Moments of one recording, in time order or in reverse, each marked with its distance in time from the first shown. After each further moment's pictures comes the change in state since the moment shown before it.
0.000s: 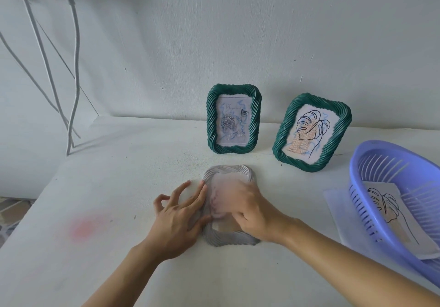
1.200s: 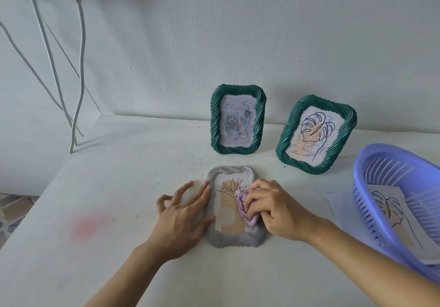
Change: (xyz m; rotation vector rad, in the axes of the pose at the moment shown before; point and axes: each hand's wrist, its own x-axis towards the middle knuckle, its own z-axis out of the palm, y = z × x) left_hand 0.000 0.005 -0.009 -0.078 -0.023 -0.038; right_hand -0.020 0.012 -0.037 -0.033 -0.008 0.044
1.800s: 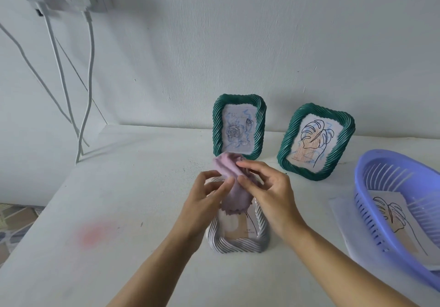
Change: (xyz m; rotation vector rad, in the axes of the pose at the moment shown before) left_hand 0.027 0.069 -0.058 -1.416 0.059 -0.342; right_hand 0.042 -0.050 -0.013 0.943 0.590 0.434
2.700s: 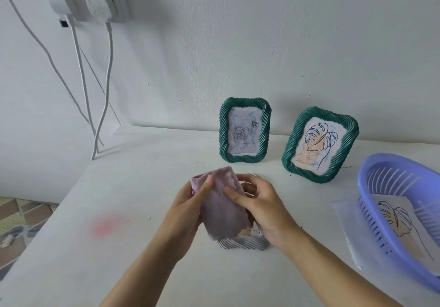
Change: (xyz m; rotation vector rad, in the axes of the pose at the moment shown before) left_hand -0.032 0.011 -0.016 -0.166 0.041 -0.021; right_hand -0.022 -0.015 0.020 0.176 -0.135 0.418
